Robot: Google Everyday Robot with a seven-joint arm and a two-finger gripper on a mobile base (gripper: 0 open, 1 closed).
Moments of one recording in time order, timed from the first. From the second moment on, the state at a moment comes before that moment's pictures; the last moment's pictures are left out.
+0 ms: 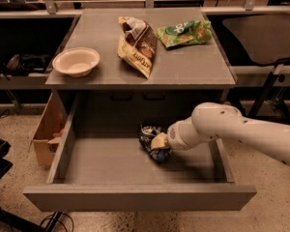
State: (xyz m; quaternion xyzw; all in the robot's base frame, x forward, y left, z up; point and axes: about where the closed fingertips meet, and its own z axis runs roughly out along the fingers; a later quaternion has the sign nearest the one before) arm 0.554 -0.070 0.619 -0.05 0.96 0.24 0.16
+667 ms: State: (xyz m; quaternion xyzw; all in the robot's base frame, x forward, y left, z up) arm 0.554 -0.070 0.619 -0.05 0.96 0.24 0.16
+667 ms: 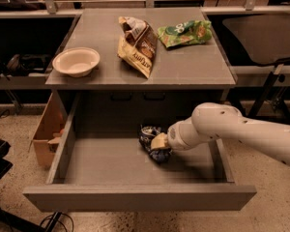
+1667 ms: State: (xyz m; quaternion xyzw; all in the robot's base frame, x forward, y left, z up) arm 0.554 -0.071 0.623 -0.05 0.96 0.24 0.16
